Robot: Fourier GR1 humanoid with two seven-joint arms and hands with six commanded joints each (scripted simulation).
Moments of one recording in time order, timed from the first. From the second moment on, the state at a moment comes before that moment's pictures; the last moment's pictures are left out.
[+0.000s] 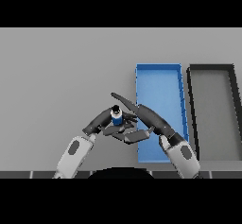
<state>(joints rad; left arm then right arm) -0.24 0.02 -0.46 -1.58 -0.01 -0.30 -0.04 -0.27 -0.15 0.37 -2.09 -0.06 0.29 0.50</state>
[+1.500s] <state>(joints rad) -0.19 -0.03 -0.39 -1.60 -0.15 -0.37 -0.06 -0.45 -0.08 0.46 -1.93 -0.07 0.23 0.43</state>
